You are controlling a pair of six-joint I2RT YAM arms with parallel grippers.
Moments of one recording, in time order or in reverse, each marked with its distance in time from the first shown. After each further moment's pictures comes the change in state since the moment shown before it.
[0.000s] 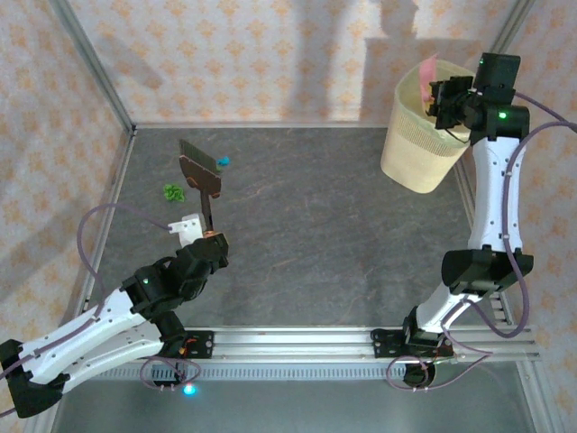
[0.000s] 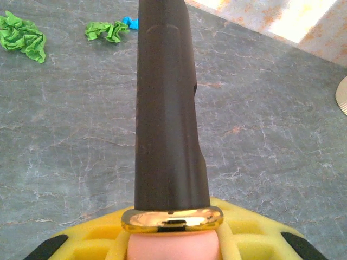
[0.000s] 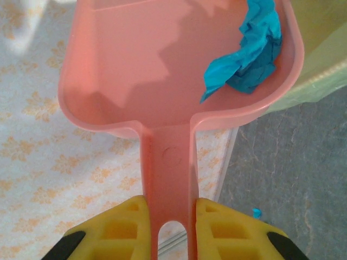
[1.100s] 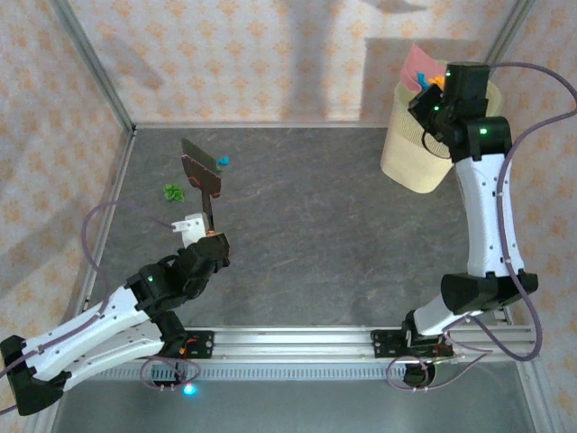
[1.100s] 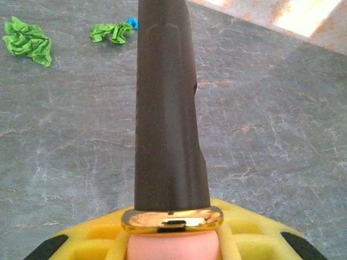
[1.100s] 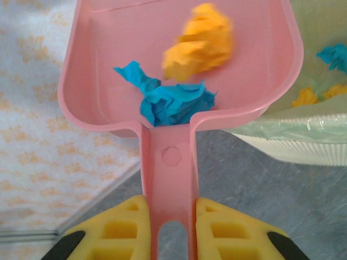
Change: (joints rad) left arm 0.000 0.033 0.000 0.007 -0.017 0.022; right arm 0.188 -0.119 -0.058 -0.058 0.365 -0.656
